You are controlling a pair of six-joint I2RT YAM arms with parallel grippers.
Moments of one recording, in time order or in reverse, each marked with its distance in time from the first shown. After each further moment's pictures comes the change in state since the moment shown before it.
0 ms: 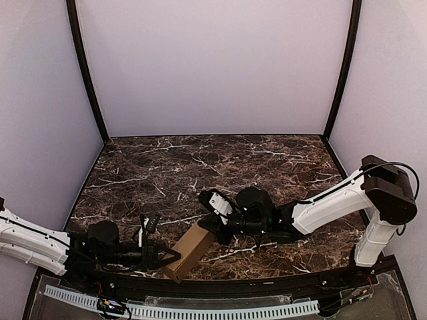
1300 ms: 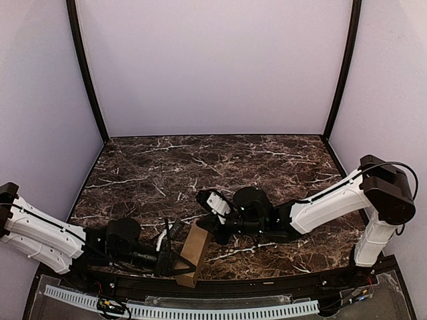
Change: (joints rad) left arm -0.029 0.263 0.133 0.013 0.190 -0.033; right arm 0.006 0.013 0.025 -0.018 0.009 0.000
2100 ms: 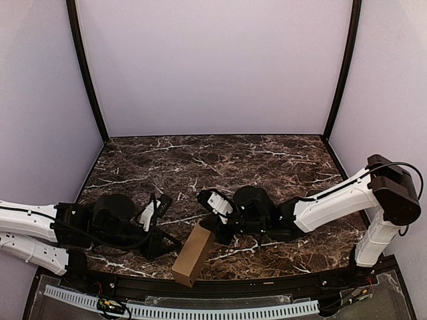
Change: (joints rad) left arm 0.000 -0.239 0.316 -0.736 -0.280 0.150; right arm 0.007 -0.036 0.018 -0.104 0.033 -0.003
